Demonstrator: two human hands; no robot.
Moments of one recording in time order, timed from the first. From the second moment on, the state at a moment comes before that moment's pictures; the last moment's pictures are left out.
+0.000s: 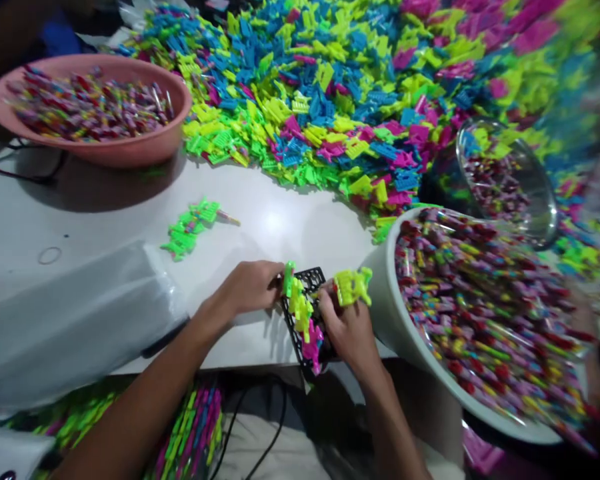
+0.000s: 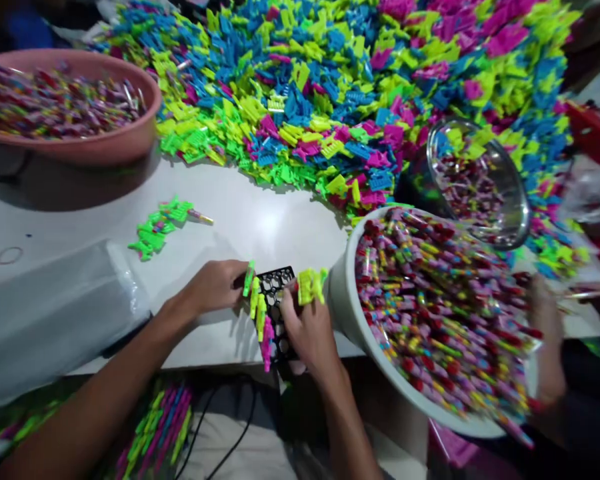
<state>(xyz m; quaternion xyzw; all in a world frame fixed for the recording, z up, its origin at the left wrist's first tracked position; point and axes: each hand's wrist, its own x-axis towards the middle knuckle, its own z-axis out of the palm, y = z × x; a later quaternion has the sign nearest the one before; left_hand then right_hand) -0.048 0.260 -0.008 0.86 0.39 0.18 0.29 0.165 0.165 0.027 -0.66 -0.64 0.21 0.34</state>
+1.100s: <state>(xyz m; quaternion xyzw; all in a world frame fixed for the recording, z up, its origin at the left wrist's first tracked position) -0.052 0.259 -0.002 0.88 0.36 0.16 0.27 0.113 0.333 0.025 -0.51 -0.76 0.27 0.30</state>
